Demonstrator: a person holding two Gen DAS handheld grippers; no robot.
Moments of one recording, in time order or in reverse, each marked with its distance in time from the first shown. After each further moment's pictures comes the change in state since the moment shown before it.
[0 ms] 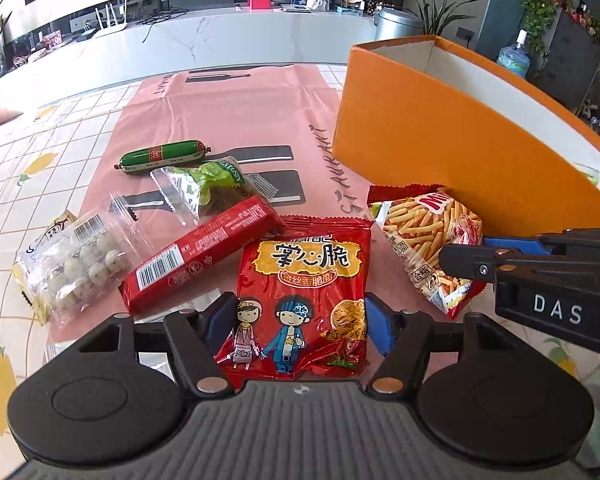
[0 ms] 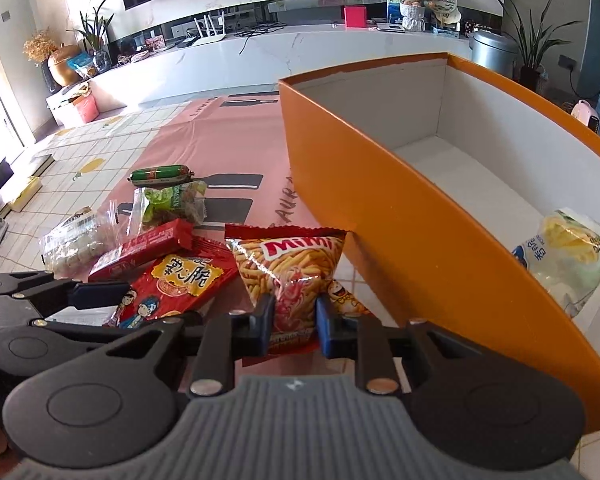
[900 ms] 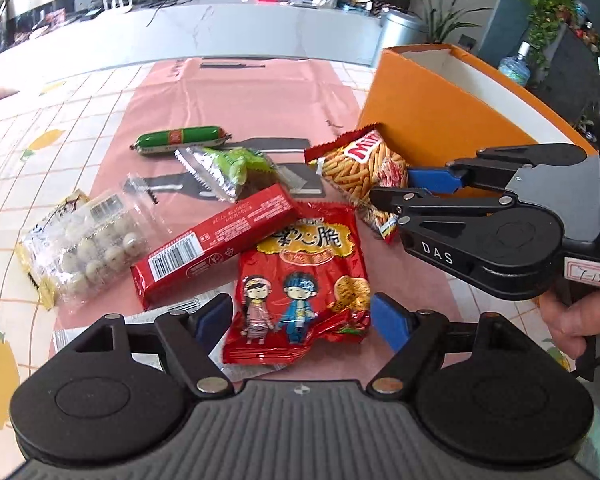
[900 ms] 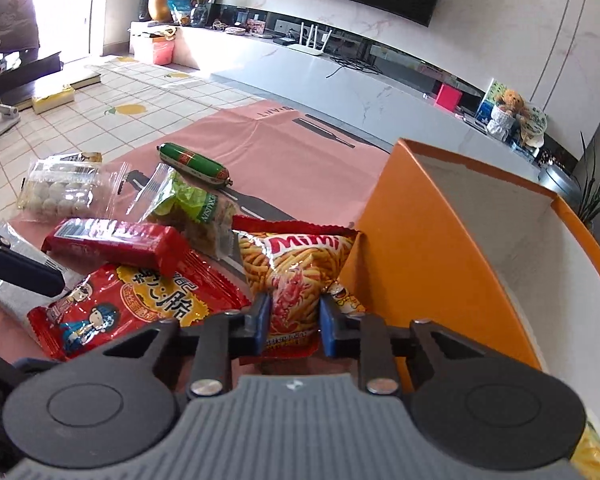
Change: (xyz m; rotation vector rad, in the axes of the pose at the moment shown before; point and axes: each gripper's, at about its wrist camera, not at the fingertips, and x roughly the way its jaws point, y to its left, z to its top) left arm 0.001 0.027 -0.005 -0.039 0.014 -0.047; right arm 0.062 0.033 0.026 -0.458 -0.094 0.005
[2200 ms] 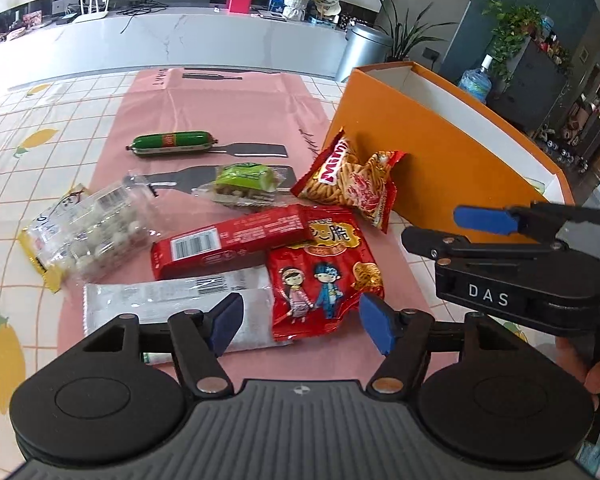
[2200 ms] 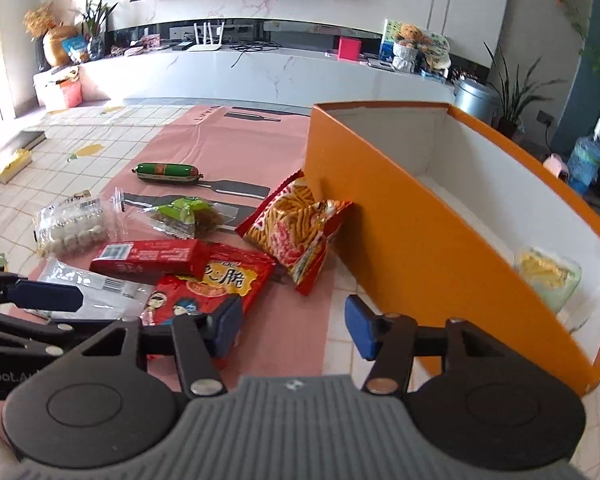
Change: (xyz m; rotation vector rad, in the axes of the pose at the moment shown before) left arm -0.019 0.014 -0.008 0.005 -0.029 -0.125; right arm -0.067 0.026 -0.017 0.212 0.042 -0.164
